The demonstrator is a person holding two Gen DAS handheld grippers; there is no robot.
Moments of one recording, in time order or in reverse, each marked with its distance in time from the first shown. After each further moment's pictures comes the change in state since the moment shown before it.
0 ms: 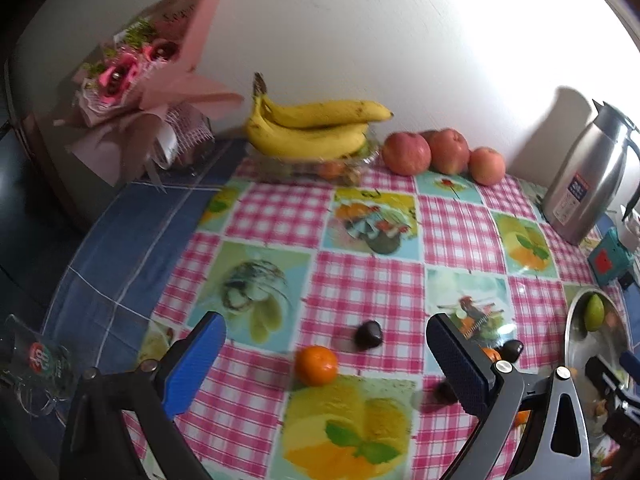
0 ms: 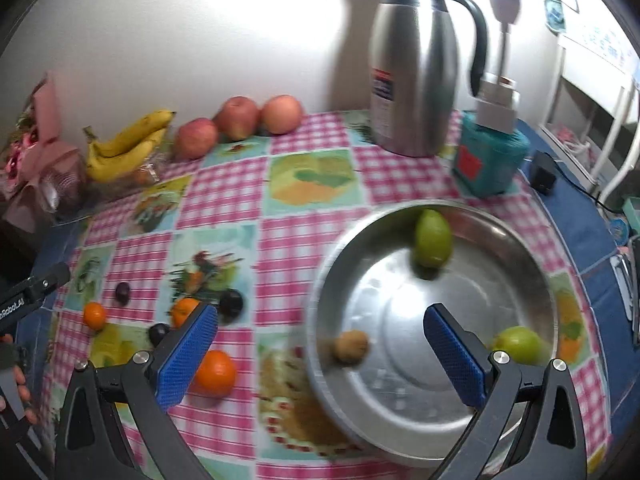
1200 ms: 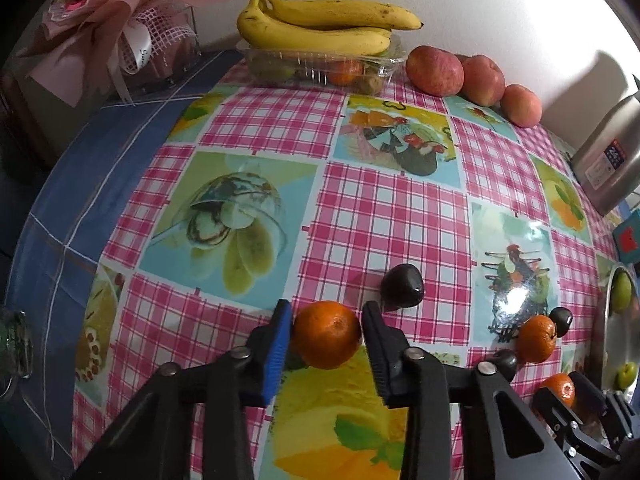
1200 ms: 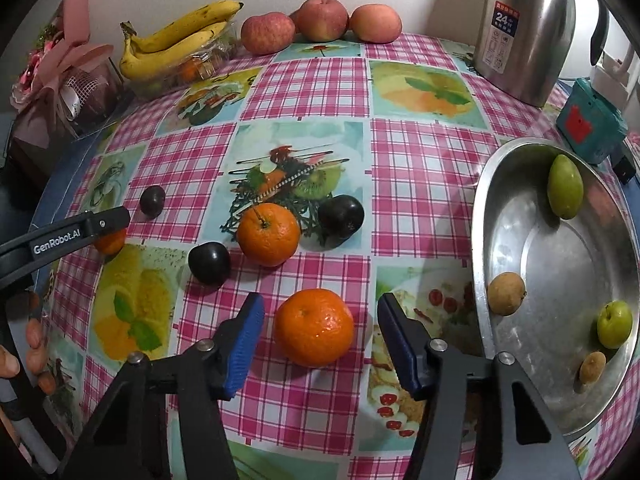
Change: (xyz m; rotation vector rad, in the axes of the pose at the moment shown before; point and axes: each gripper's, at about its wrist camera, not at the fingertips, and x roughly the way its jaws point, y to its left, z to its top) left arm 0.080 0.010 -0.029 -0.053 0.251 -0.039; right arm 0.064 0.073 -0.038 -0.128 0.242 0.096
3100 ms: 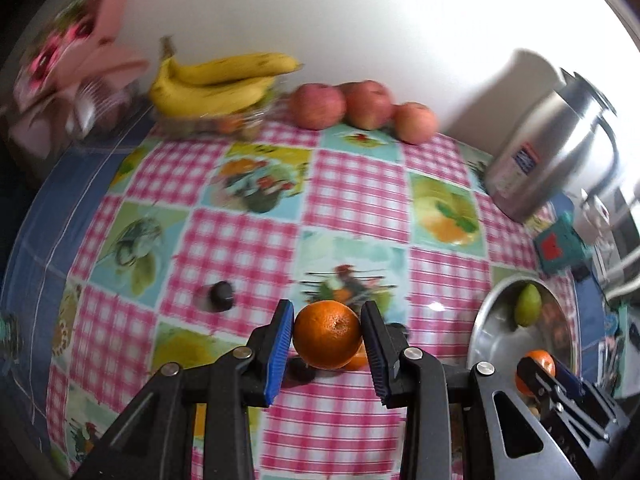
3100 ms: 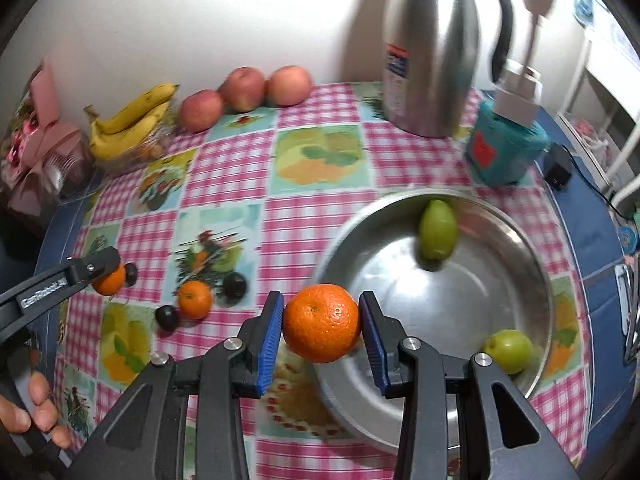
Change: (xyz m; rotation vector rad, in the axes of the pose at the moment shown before) left arm -0.076 -0.131 0.009 0.066 -0.048 -0.098; right arm -0.078 -0.088 0.030 0.129 -0.083 -0.062
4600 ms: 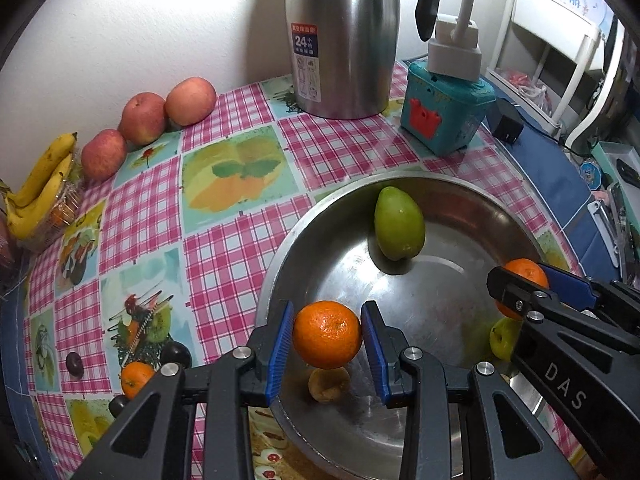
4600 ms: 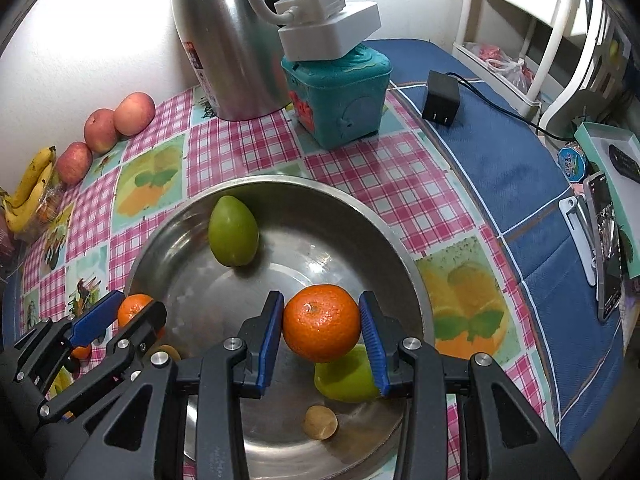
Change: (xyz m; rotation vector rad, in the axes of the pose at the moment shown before) left arm 0.058 -0.184 -0.051 0.485 0.058 -0.087; right arm 0.017 -0.135 -0.001 0.244 0.045 -0.164
